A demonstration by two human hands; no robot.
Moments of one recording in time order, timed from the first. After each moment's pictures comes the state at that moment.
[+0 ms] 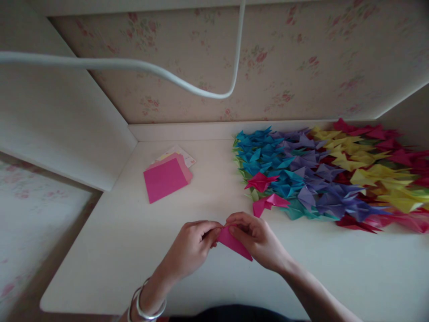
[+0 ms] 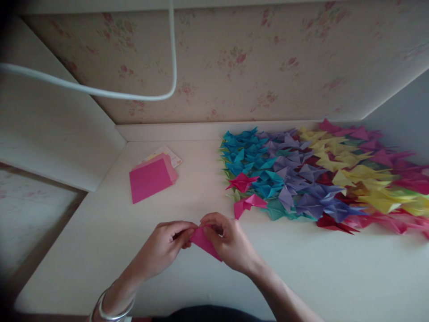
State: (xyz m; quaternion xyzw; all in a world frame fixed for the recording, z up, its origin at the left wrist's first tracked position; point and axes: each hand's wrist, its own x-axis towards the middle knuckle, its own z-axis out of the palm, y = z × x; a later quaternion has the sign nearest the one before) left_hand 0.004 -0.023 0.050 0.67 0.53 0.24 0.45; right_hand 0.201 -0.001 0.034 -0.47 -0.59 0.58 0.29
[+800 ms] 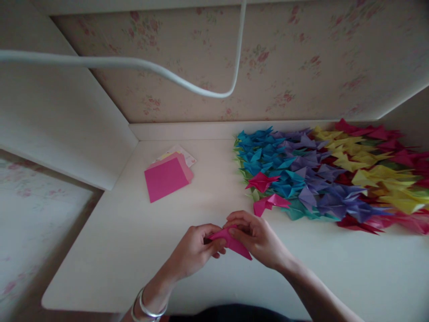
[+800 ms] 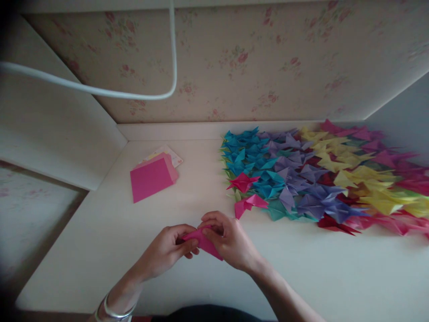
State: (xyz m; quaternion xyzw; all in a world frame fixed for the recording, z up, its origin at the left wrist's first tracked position) left_hand 0.006 -0.028 0.038 0.49 0.50 0.26 0.66; right_hand 0.202 0.001 0.030 -0.44 -0.57 0.63 0.29
